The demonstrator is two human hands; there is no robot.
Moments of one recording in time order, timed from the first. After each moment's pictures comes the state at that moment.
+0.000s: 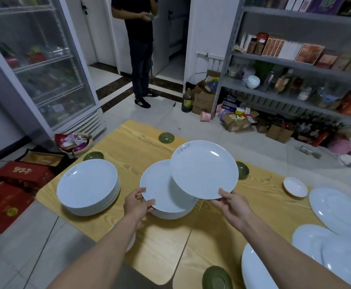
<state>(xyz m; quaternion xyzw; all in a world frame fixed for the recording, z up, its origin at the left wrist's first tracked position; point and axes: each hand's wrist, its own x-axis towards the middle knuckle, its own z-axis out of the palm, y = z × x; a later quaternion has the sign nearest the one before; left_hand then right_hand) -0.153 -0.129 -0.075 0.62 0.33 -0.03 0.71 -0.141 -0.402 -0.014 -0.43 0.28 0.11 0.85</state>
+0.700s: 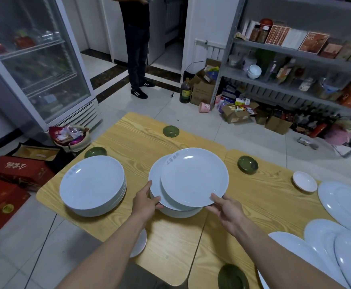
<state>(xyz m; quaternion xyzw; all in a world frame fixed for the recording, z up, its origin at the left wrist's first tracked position) -0.142 -0.102 -0.082 0.69 0.23 -0.09 0.68 -0.146 -0.344 -0.042 -0.47 0.32 0.13 0.81</state>
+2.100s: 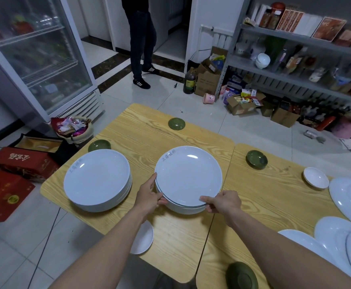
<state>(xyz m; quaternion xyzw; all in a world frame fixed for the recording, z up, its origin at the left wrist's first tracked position) -0.133 -0.085 -0.084 0.69 0.19 -0.13 0.69 -0.127 -0.313 -0.051 -0.76 0.34 0.16 0.53</state>
